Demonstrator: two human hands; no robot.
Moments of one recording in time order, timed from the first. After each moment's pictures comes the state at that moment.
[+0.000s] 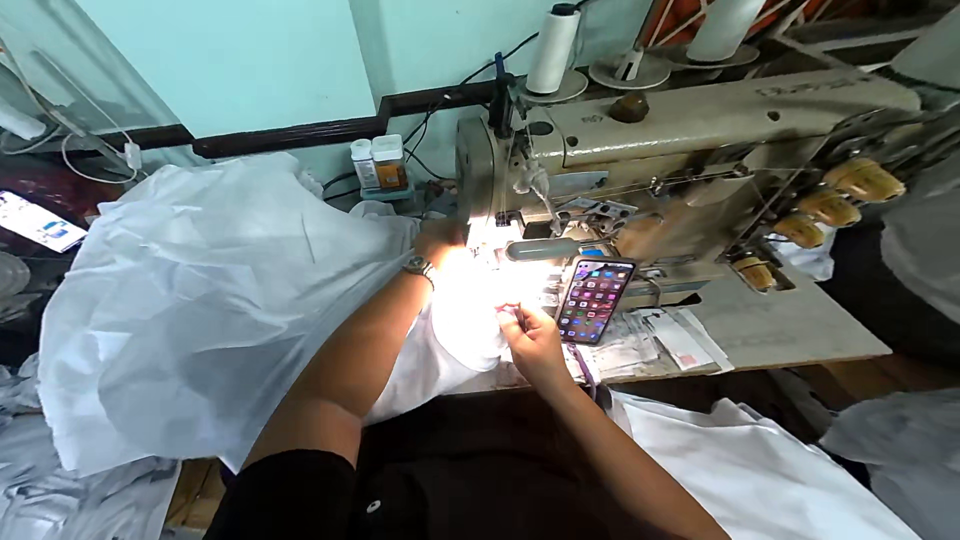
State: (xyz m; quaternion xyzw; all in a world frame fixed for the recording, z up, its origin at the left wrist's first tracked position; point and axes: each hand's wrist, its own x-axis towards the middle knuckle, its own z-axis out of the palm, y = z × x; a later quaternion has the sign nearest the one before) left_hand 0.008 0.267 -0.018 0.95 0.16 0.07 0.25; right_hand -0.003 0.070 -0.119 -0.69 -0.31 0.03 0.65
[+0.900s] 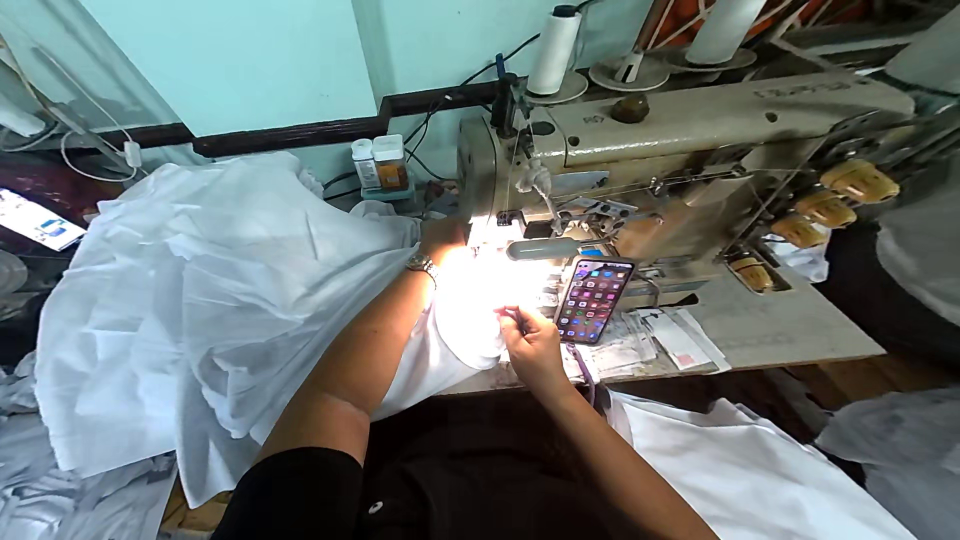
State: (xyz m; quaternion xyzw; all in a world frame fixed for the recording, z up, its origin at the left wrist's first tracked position) left_hand 0.023 0.275 -0.030 0.95 0.14 0.08 0.26; right_hand -0.006 0.069 -0.127 -0.72 -0.33 -0.04 0.61
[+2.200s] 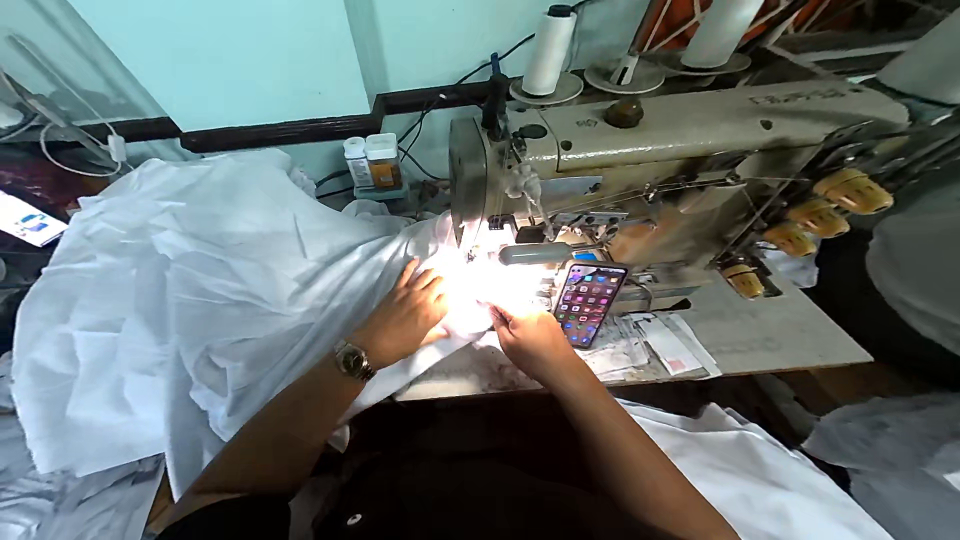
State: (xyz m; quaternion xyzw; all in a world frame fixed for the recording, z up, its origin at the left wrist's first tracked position) left_hand -0.087 0.276 -0.054 0.99 -0.13 0.10 0.00; right_hand 0.015 0.063 -0.082 -0.85 -0.44 -0.03 0.29
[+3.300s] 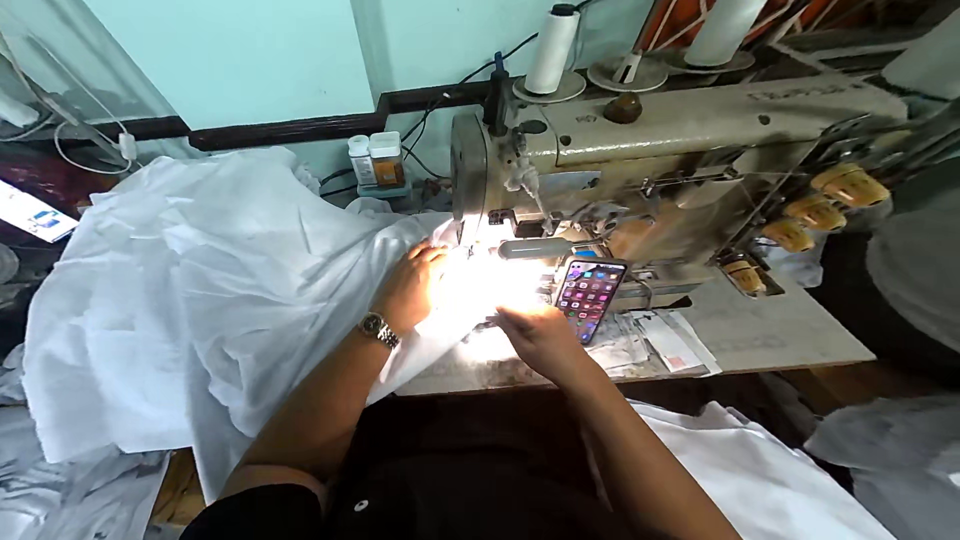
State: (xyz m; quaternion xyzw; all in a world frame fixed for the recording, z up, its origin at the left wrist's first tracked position) left_hand -0.053 0.277 -0.066 0.98 0.00 0.19 0.11; right_hand 0.027 0.043 -0.097 -0.76 -0.52 -0.07 0.38
